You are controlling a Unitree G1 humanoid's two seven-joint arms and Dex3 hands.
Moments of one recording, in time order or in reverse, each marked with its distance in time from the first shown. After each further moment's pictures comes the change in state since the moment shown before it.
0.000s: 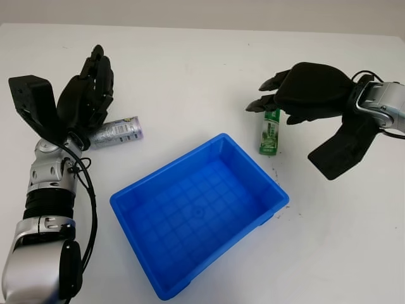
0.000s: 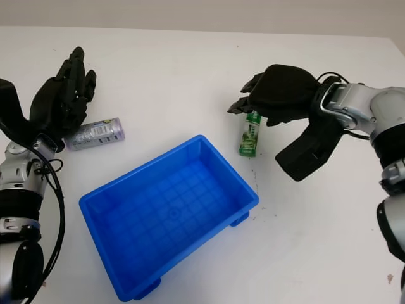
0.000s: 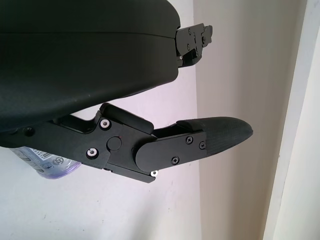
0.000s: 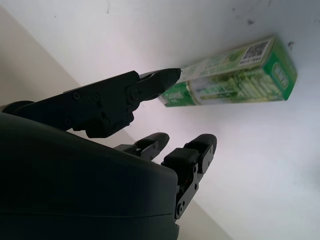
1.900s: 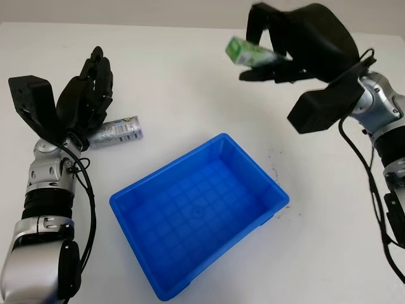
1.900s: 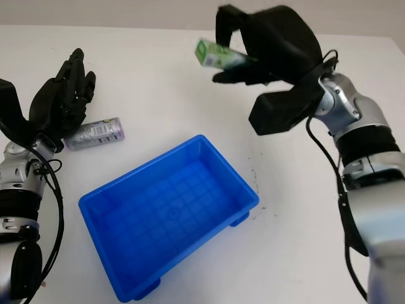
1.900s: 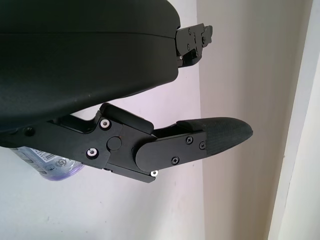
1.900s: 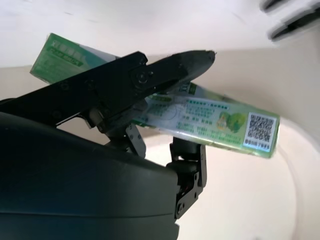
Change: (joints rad) left arm 0.000 0.006 -0.007 0.001 0.000 0.004 0.003; right arm 0.027 0.235 -0.337 -0.168 0.790 0.178 0.192
